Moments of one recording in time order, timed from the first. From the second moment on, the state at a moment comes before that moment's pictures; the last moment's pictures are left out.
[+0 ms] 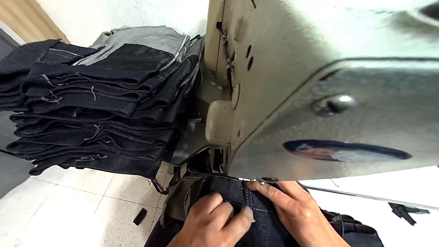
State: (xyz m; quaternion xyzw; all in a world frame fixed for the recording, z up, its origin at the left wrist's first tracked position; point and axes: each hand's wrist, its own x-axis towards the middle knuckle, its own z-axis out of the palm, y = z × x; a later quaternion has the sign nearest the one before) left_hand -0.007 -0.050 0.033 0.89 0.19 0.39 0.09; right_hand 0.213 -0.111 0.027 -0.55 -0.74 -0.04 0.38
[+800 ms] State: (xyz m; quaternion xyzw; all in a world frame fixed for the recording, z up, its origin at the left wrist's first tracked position) left_hand -0.006 -0.022 0.036 0.94 0.12 0.32 0.05; right_hand 0.227 -0.111 0.021 -0.61 -0.68 0.00 0.42
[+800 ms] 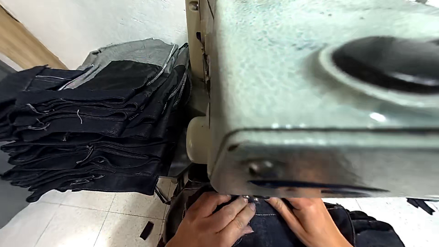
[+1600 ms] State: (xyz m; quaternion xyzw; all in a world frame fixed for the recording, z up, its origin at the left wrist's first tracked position) left_hand -0.037 0.016 0.067 0.87 0.22 0.39 0.20; right_hand 0.223 -0.112 0.024 -0.62 -0.68 -0.02 0.39
